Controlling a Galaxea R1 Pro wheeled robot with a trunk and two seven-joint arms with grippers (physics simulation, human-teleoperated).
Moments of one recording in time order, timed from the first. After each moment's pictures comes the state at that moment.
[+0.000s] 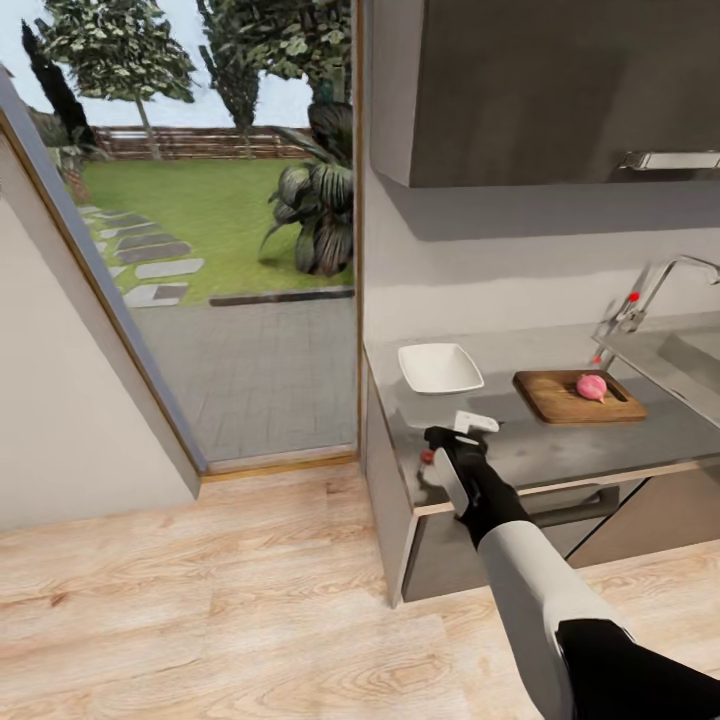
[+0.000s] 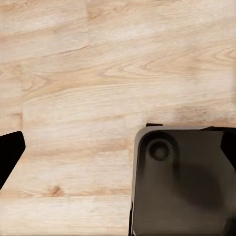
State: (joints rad) left arm 0.22 0.05 -0.35 -0.52 0.20 -0.55 0.39; right arm -0.92 0.17 -0.04 -0.70 -0.14 0.37 -0.45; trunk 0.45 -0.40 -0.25
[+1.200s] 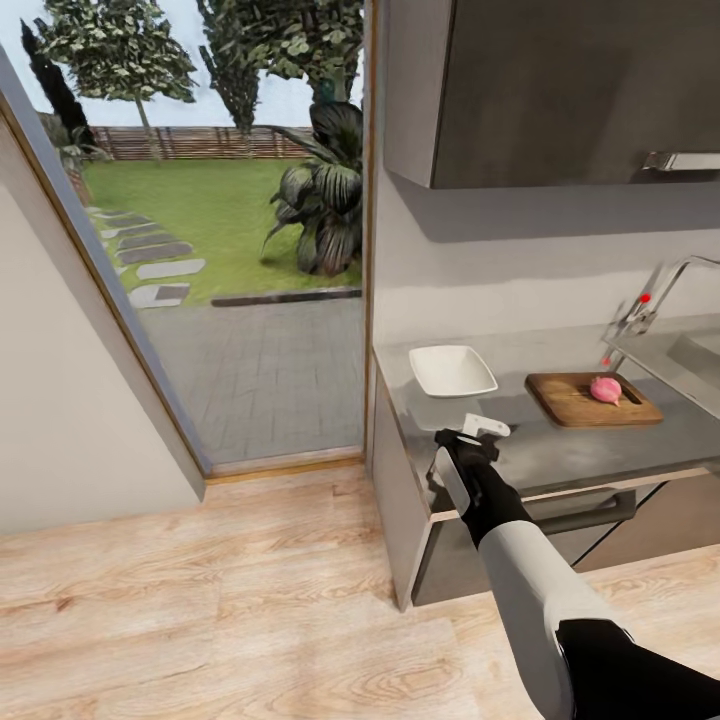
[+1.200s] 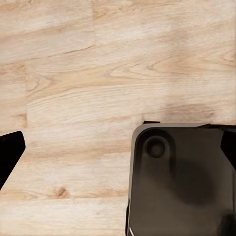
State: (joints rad) left arm 0.22 0.04 -0.35 -0.51 0.19 -0.55 0.39; right arm -0.92 0.17 -0.06 -0.70 -0.14 0.36 -0.57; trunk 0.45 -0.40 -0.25
